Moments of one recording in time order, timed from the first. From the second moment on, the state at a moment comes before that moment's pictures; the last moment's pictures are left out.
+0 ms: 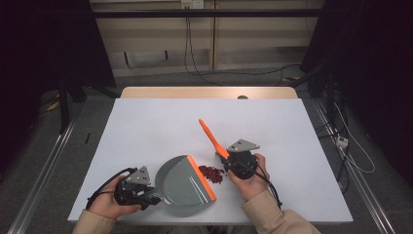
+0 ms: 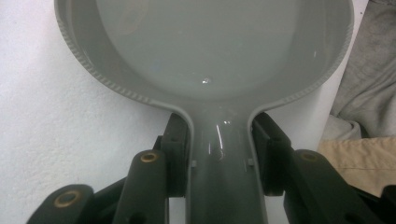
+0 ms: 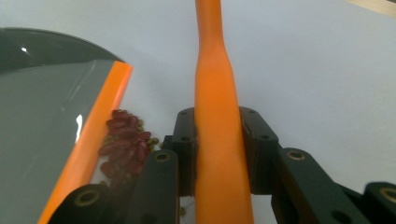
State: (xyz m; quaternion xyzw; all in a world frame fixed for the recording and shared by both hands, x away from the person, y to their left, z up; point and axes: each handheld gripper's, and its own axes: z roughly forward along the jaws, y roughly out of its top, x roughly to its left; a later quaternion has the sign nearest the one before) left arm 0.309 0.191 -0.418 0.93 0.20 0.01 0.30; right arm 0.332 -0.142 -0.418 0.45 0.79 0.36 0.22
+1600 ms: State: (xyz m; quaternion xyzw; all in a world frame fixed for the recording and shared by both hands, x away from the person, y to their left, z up) left arm 0.310 0.192 -0.418 0.93 0.20 0.00 0.30; right arm 0.327 -0.108 -0.418 0.40 0.81 0.35 0.23
